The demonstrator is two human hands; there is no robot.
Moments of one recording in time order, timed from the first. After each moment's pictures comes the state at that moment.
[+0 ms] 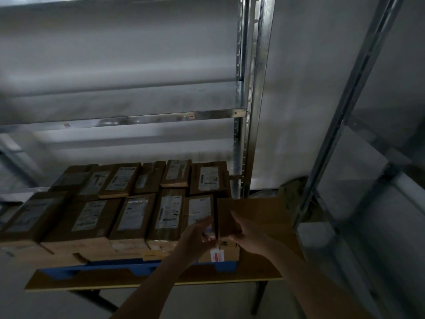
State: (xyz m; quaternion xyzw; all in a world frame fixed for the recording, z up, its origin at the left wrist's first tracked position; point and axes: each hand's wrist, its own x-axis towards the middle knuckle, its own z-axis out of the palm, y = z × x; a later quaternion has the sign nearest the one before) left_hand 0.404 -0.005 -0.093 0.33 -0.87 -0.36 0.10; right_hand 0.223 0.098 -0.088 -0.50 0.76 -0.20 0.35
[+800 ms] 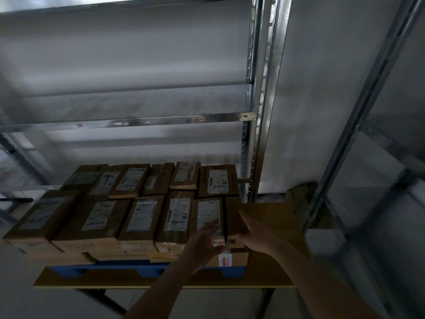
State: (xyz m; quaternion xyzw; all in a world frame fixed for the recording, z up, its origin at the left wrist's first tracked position) left_hand 0.412 -0.019 -0.121 0.33 -0.88 -0.33 0.08; right_hand 0.218 0.077 -0.094 -0.47 0.77 -0.22 0.37
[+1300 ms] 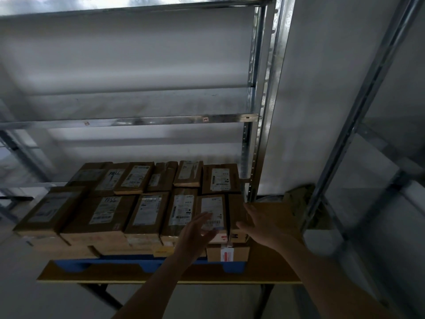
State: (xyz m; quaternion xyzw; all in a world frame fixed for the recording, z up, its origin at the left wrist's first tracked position) left_hand 0.439 -0.019 -0.101 0.36 -0.86 -0.30 0.19; right_hand 0.226 0.091 -0.077 -0.48 0.78 -0.25 0.31
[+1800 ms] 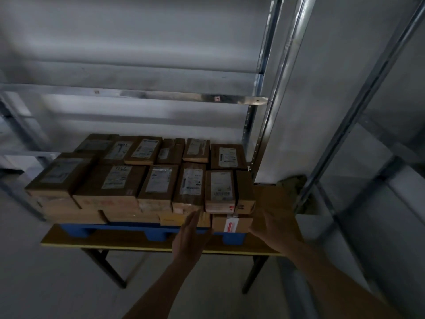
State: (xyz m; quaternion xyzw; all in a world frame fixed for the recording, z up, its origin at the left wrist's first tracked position) left_hand 0.517 0.044 -0.150 0.47 -0.80 -0.29 0.22; right_hand 0.292 0.160 -0.093 -0.42 0.87 -0.13 0.24
